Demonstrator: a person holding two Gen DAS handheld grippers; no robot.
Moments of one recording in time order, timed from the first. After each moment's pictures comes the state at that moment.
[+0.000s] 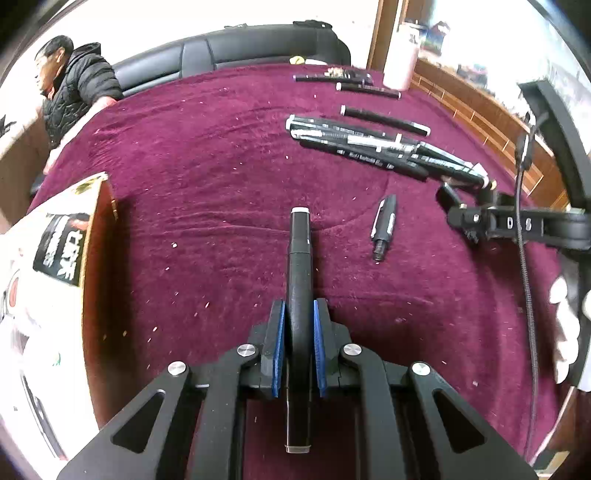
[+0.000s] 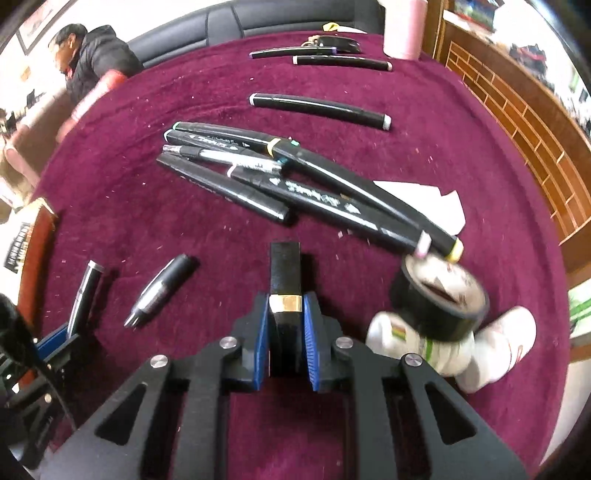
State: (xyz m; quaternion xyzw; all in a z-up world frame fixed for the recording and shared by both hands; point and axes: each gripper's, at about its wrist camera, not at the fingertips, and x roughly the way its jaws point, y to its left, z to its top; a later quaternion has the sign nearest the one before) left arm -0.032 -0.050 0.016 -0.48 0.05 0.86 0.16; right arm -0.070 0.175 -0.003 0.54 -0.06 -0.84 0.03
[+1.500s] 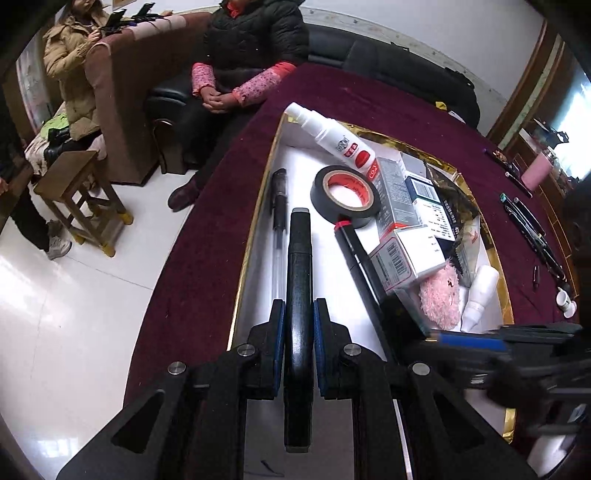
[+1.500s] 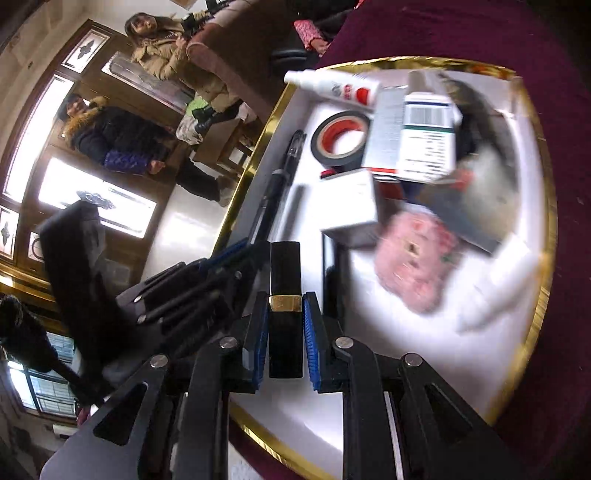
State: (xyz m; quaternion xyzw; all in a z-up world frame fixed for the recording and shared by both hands) left arm 0.003 -0.364 0.012 -0.50 -0.10 0.86 -0.02; right arm -0.037 -0.215 -0.003 0.59 -0.10 -0.70 0.38
